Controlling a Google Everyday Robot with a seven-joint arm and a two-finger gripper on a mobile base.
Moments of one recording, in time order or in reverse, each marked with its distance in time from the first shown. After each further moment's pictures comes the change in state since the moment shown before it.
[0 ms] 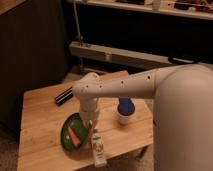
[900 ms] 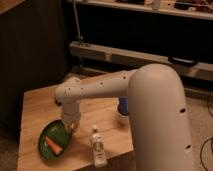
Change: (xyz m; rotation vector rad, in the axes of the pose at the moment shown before) arm 0.032 -0.090 0.034 0.096 -0.034 -0.181
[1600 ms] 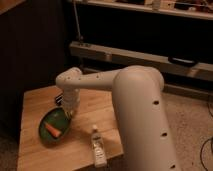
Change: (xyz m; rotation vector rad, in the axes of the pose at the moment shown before) arm 0.086 0.025 -0.006 -0.010 0.046 0.042
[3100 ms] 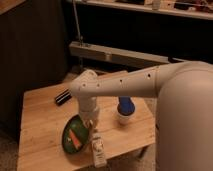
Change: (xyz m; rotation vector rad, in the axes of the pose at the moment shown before) arm -0.146 0.061 -0.051 -0.135 -0.032 0.124
